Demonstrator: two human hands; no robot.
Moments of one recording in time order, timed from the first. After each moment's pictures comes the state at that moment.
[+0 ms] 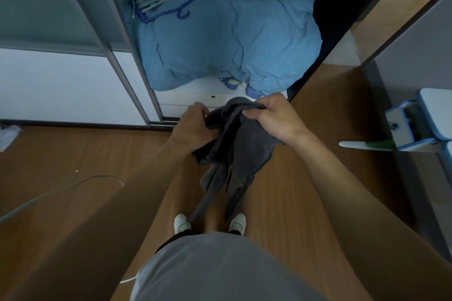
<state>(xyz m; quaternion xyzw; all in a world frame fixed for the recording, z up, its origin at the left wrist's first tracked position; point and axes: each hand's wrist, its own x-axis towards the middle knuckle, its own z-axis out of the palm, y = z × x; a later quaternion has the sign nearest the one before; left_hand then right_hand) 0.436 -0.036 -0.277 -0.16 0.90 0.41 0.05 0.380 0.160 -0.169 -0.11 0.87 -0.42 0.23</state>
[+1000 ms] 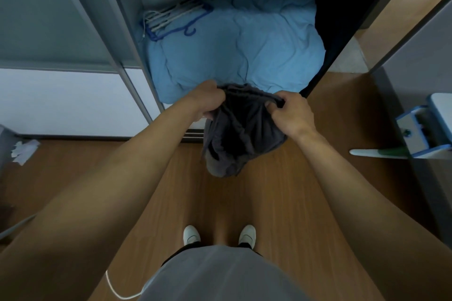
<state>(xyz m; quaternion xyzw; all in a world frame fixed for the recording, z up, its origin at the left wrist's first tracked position) 0.378 -0.029 -0.169 -0.21 0.80 0.55 0.13 0.350 0.174 -0.180 -0.07 0.95 -0.31 0.07</state>
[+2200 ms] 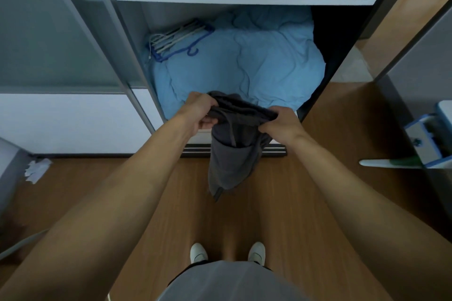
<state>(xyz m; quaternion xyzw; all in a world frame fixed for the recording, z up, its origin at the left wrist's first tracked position) 0.371 -0.039 -0.160 -0.35 0.69 0.63 0.07 0.332 0.166 -0.186 -0.04 0.87 -0.45 0.18</state>
